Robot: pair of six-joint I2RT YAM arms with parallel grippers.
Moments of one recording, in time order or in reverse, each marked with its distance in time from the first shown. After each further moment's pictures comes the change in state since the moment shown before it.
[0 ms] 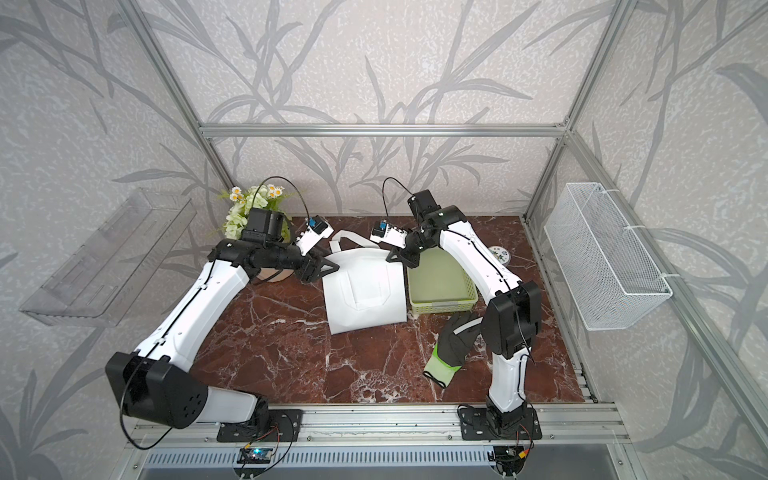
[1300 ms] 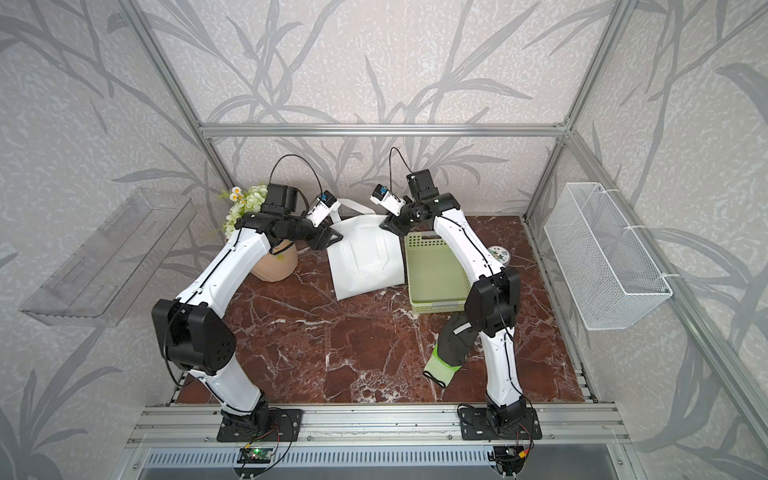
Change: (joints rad) left arm 0.010 0.264 0.274 0.120 -0.165 -0.048; right arm -0.046 0.219 0.332 0.238 0.126 0.282
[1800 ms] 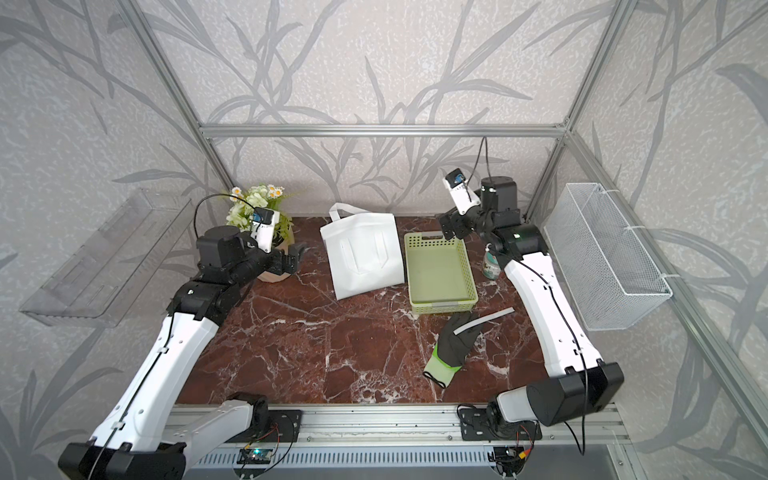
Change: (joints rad) left arm 0.048 -0.742 -0.620 0.297 -0.410 -0.398; right arm -0.217 -0.800 -0.709 0.213 0.348 0.278
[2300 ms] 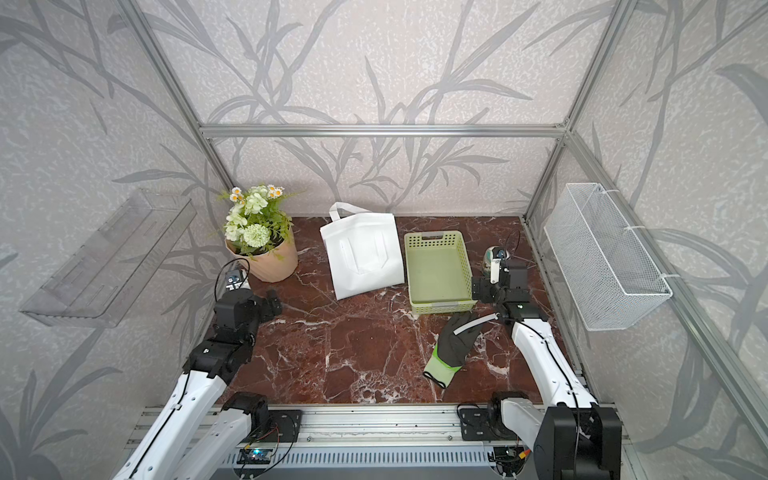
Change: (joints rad) left arm 0.000 -0.272 -0.524 0.057 -0.563 -0.295; right arm -0.202 -0.224 -0.854 0.375 0.194 0.268
